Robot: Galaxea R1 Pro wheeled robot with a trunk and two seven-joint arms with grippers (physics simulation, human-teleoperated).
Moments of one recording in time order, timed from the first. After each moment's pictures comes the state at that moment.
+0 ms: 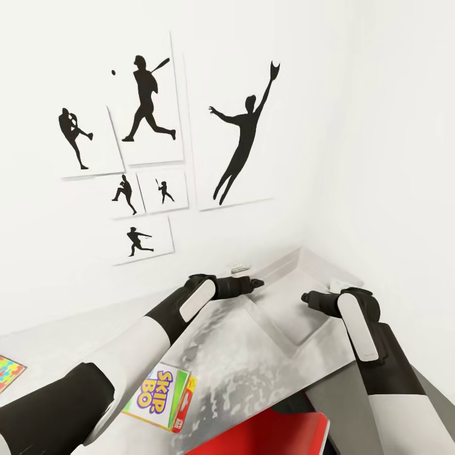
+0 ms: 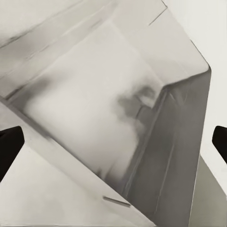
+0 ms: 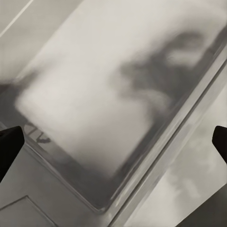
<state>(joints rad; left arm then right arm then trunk) -1.02 -0.17 -0.63 -0.63 0.98 0.53 -0.01 -0.61 -0.07 -0.02 -1.42 -0.66 1.04 -0.59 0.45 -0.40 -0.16</state>
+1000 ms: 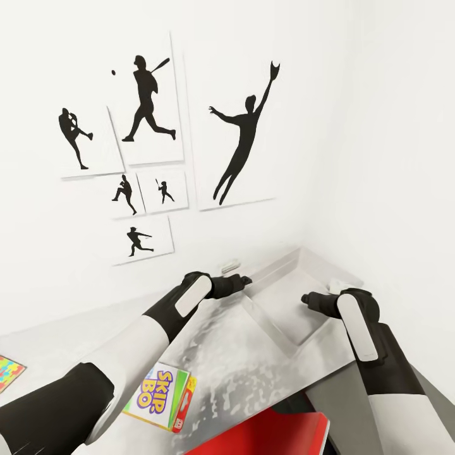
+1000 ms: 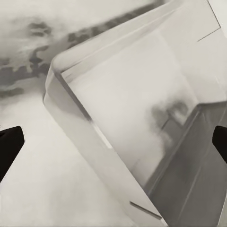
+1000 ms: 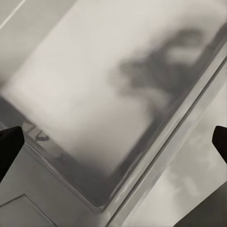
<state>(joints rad) -1.02 -0.17 -0.56 -0.63 1.09 0.54 0.22 -0.61 -0.08 -0.02 -1.40 -0.66 1.04 -0.59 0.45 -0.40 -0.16</state>
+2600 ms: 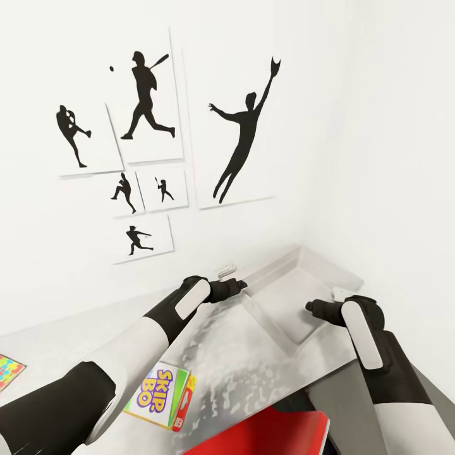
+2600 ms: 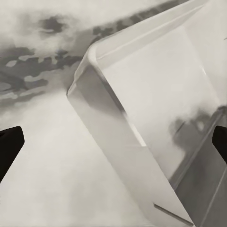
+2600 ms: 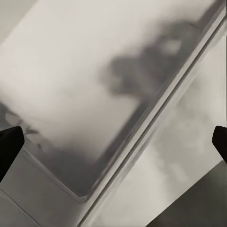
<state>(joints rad) -1.02 -0.17 -0.57 -0.57 1.09 0.50 0.23 -0.58 -0.09 -0.04 -1.40 -0.66 1.04 -0.58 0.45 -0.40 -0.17</state>
